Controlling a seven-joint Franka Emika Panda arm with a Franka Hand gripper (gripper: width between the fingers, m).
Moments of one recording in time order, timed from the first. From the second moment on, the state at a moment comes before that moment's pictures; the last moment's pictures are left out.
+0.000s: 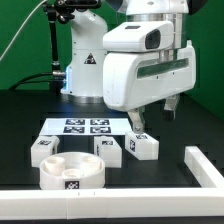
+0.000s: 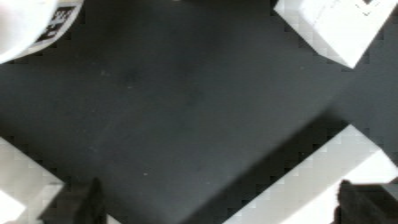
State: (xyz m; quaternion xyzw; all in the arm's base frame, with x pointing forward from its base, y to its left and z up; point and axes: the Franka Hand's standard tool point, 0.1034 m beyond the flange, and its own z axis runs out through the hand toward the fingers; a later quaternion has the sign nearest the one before) arm 0.572 0.067 0.082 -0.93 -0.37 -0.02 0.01
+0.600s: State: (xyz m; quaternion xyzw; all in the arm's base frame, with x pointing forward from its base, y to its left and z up) arm 0.566 0.028 0.074 -0.88 -0.48 -0.03 -0.01
